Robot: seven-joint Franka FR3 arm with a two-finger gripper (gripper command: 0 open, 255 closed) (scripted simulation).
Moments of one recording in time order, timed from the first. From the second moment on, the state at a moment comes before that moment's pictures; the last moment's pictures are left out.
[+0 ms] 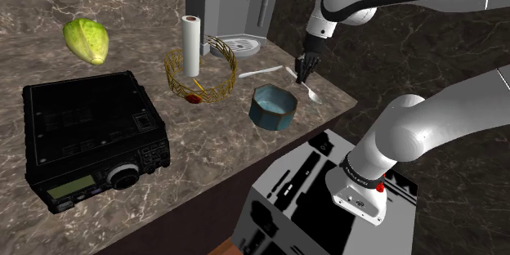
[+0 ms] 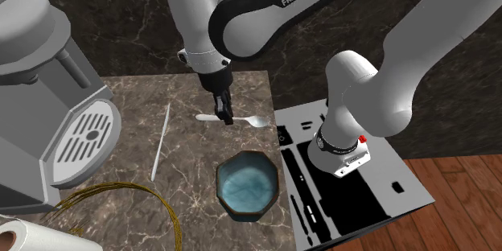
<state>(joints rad) -0.03 -0.52 -0.26 -2.59 0.02 1.94 -0.05</state>
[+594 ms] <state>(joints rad) -0.03 -0.56 -0.25 -2.50 0.02 1.81 -0.03</state>
